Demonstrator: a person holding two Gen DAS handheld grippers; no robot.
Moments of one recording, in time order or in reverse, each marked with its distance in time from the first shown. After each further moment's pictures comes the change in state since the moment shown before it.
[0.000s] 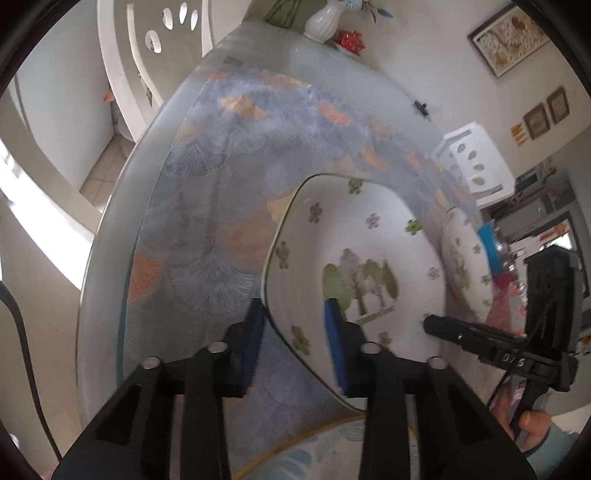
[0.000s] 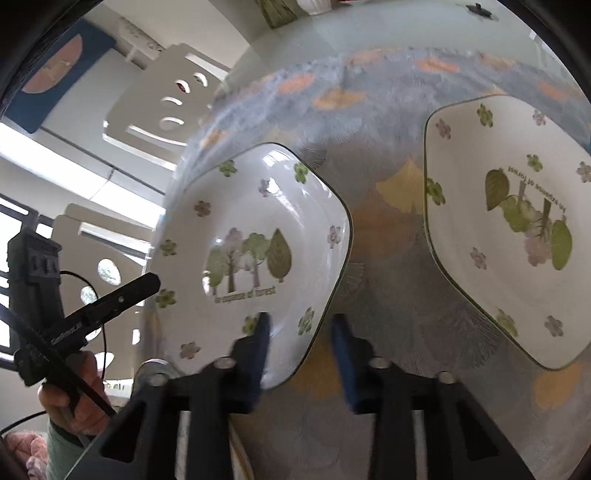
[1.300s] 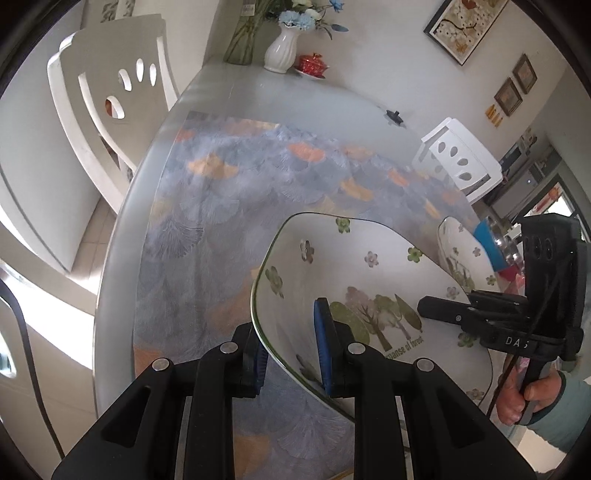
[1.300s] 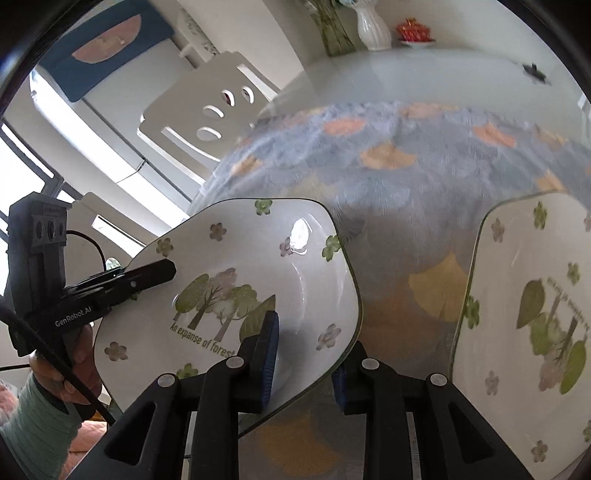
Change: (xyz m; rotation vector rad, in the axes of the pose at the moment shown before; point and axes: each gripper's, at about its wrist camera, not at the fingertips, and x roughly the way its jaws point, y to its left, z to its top) left arm -0.005 -0.013 0.030 0.171 -0.131 -0.009; right arm -0.002 0.013 0.029 -0.244 -0.130 0.054
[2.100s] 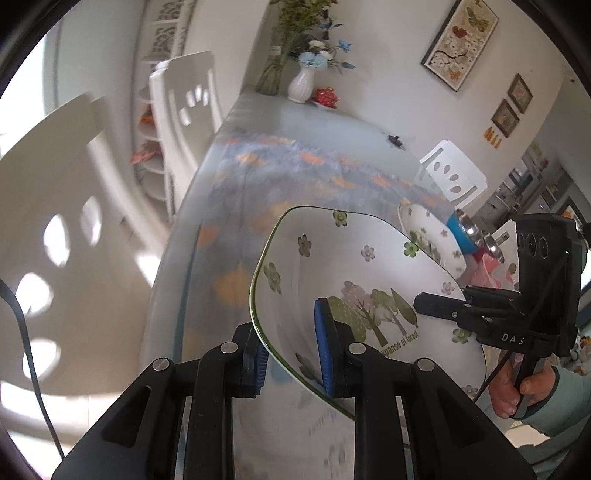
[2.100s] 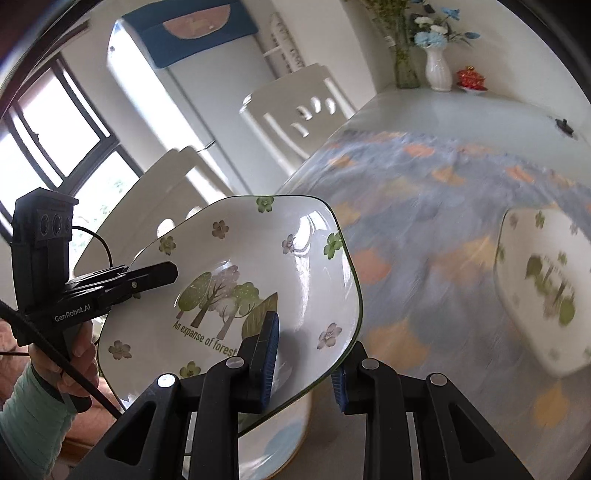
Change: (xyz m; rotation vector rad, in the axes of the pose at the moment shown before) left arm -0.136 -0.035 -0.122 -0.079 -0.118 0.103; right arm -0.079 0.094 -0.096 -0.184 -0.033 0.109
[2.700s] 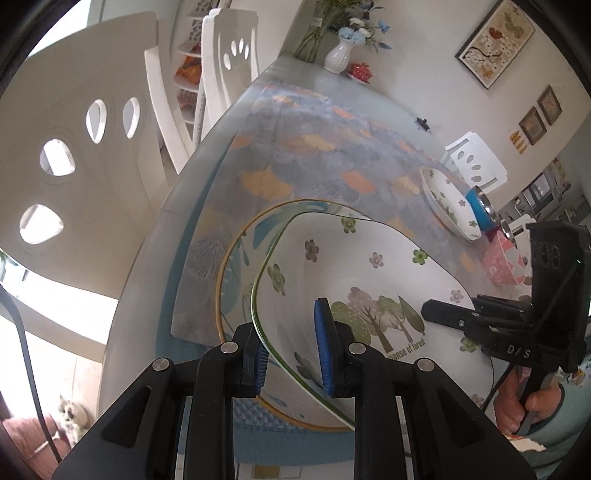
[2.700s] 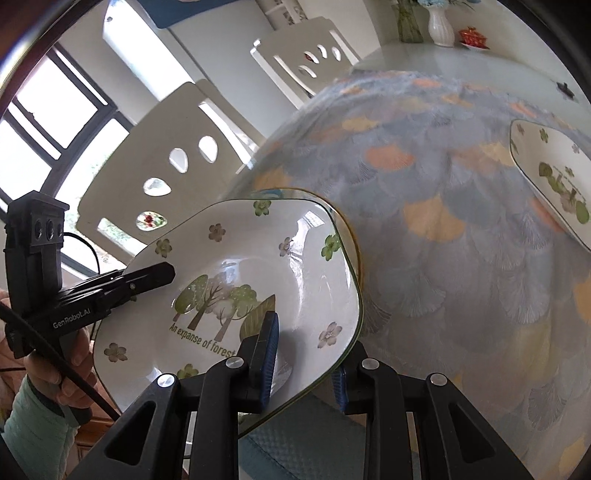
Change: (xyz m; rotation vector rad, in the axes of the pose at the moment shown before) left arm 0.006 0.011 -0.073 -0.130 0.081 0.047; right arm 0.023 0.015 -0.066 0.031 0.141 -0.032
